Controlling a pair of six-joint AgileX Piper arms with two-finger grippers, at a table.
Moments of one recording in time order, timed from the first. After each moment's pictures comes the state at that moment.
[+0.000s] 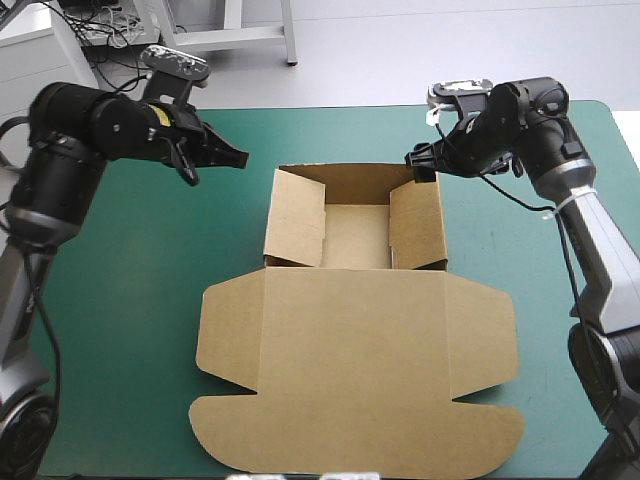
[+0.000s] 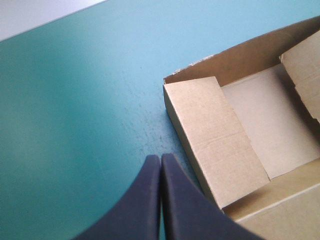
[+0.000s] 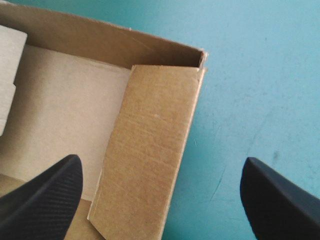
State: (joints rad) left arm -0.37 1.55 -1.95 -0.03 1.26 0.07; right arm 0.27 1.78 -1.91 0.08 1.24 0.04
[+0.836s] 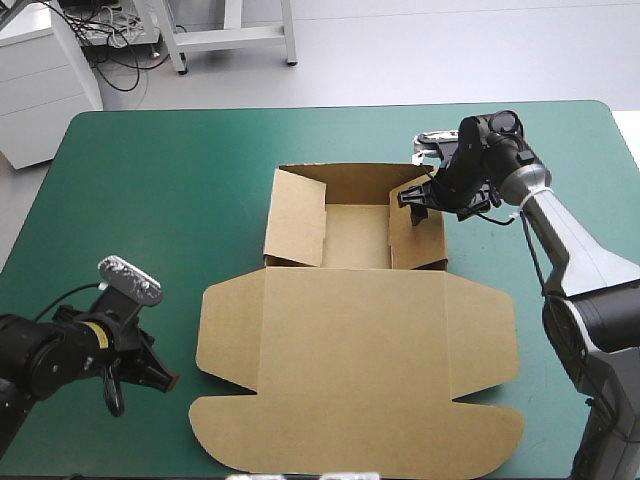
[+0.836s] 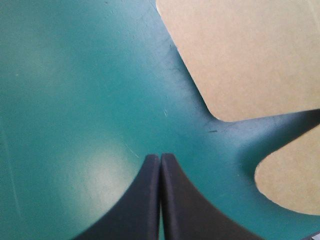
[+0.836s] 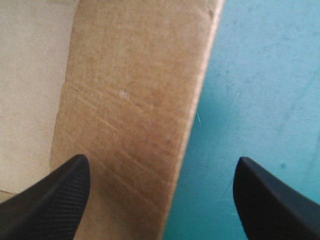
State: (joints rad) left arm -0.37 0.84 -0.86 0.05 1.18 0.16; right arm 0.27 1.92 -1.78 0.08 1.21 0.04
